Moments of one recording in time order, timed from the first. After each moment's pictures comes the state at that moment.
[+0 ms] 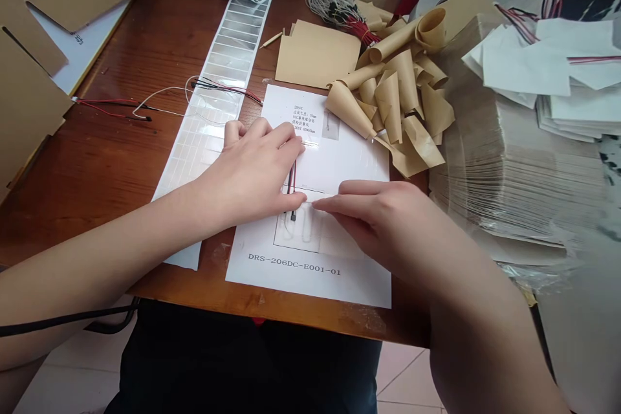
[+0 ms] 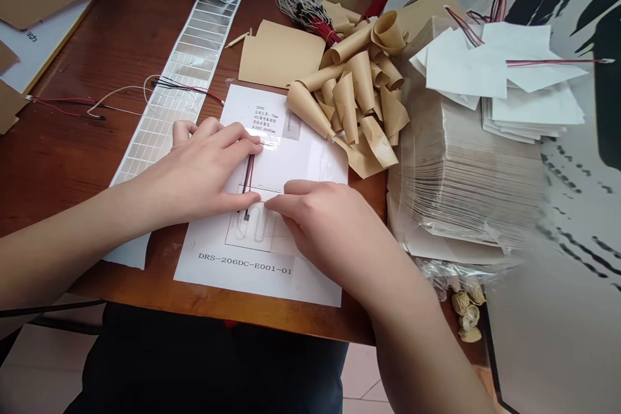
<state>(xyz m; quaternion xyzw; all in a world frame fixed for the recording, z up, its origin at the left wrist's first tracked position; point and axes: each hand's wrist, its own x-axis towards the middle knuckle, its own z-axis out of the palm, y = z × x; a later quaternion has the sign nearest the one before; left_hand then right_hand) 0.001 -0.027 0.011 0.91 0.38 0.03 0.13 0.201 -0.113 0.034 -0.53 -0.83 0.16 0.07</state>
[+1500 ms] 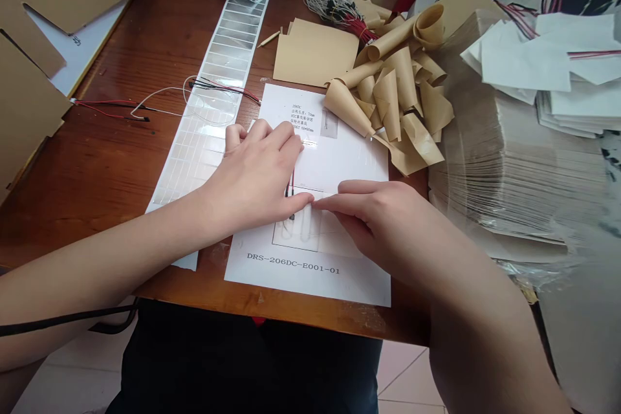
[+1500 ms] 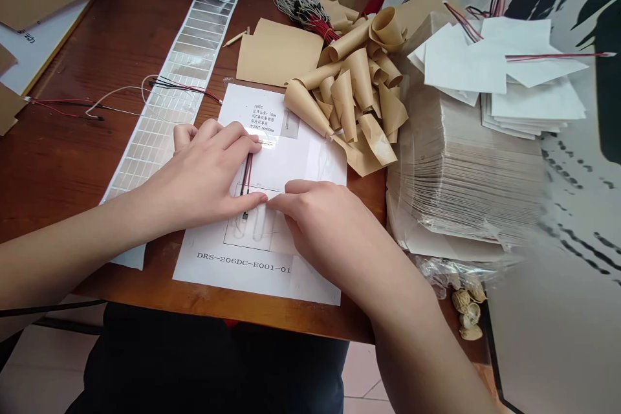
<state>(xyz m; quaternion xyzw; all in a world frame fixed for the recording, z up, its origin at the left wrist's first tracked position) 0.006 -0.036 0.009 0.91 0.39 0.06 0.10 0.198 -0.113 0.033 -0.55 -0.82 0.17 0.04</state>
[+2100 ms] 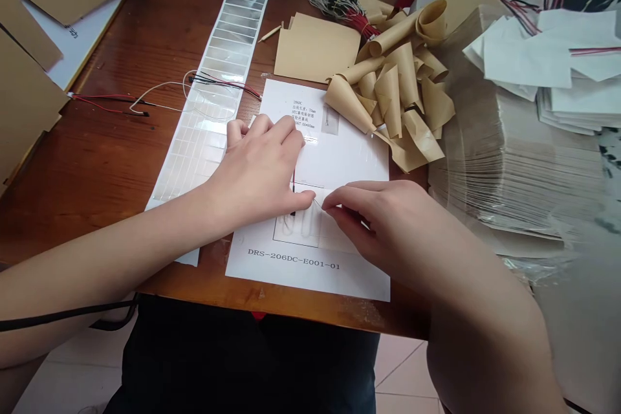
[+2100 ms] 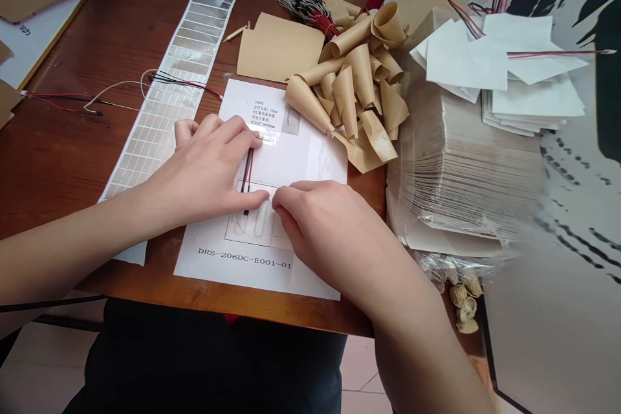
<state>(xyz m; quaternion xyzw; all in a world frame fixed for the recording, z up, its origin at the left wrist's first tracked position) 0.010 -0.036 0.007 0.90 0.41 0.07 0.12 0.194 -0.118 0.039 -0.58 -0.80 0.16 0.02</state>
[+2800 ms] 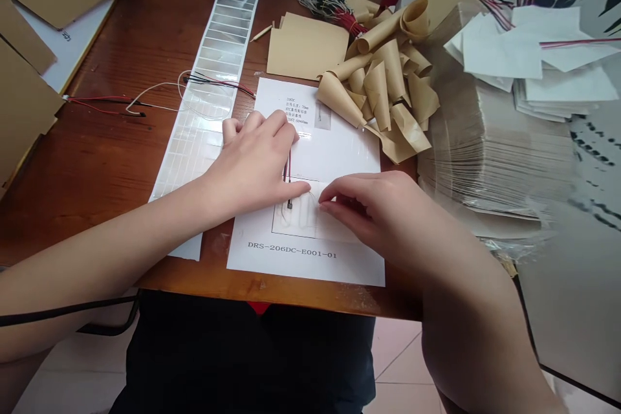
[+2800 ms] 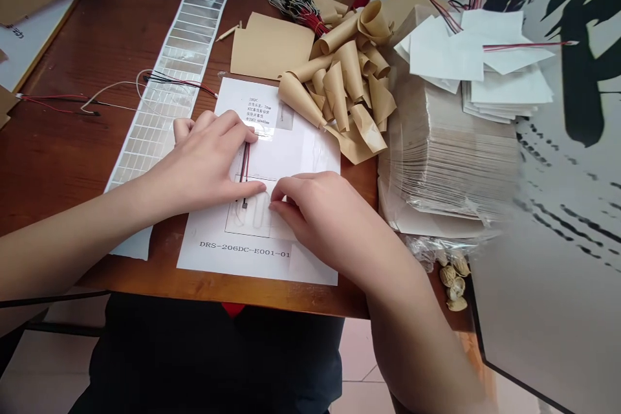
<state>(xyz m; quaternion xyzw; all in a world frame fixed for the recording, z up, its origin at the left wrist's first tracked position) 0.007 -0.031 0.009 0.90 0.40 0.06 0.15 0.194 -0.118 0.039 -0.61 -0.76 0.22 0.06</state>
